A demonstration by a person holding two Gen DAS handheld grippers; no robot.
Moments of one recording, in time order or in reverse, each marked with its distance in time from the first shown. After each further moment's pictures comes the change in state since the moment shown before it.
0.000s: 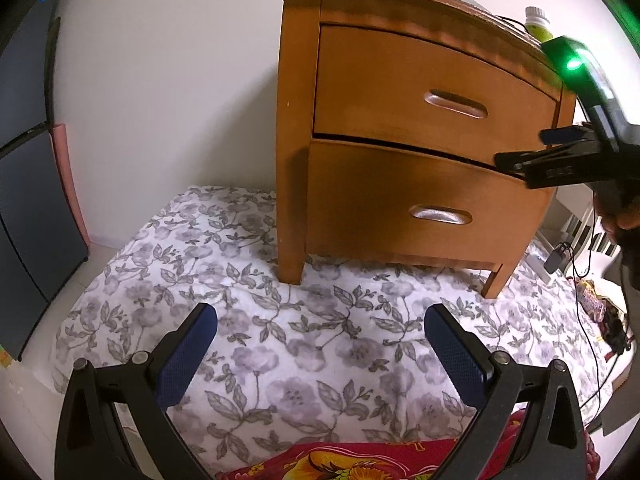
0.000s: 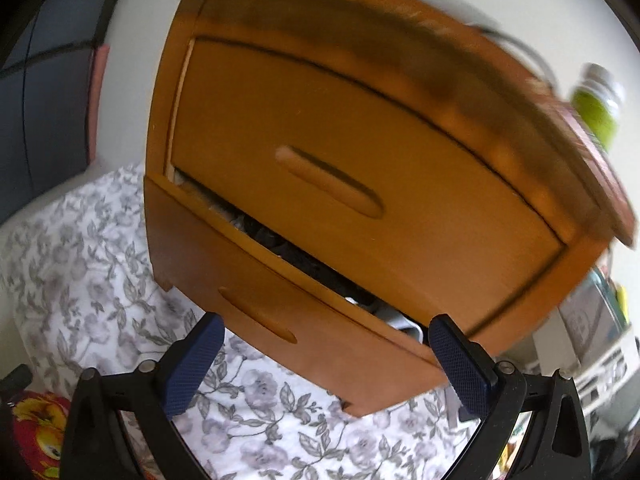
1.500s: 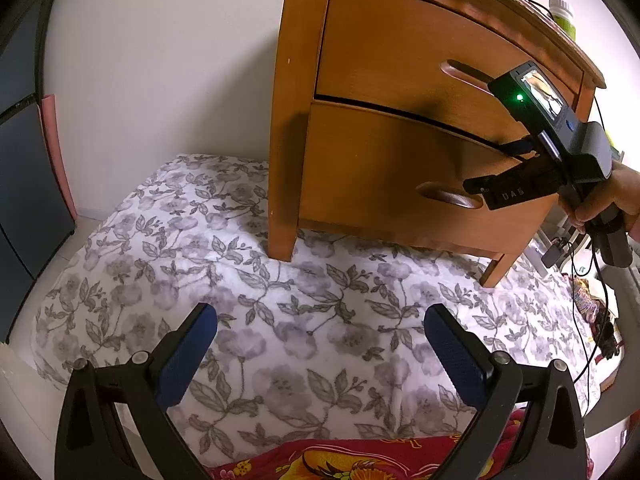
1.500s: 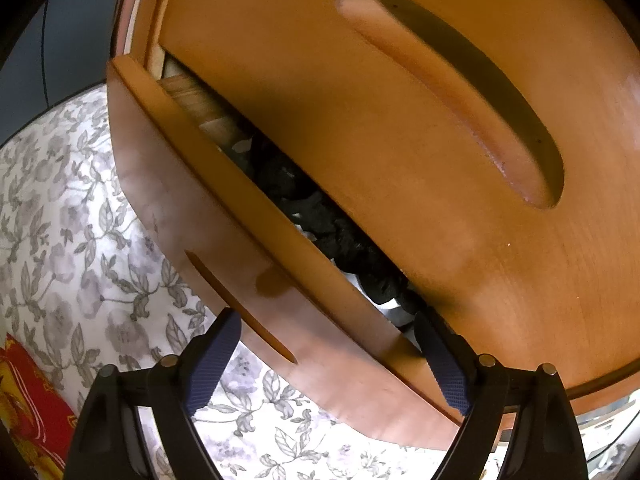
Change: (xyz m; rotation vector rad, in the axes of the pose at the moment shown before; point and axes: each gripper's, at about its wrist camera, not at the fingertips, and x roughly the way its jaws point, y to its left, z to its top) left arm 0.036 0.005 -0.002 -0.044 0.102 -0.041; right arm 0.109 0.026 0.003 -0.215 0.209 0.076
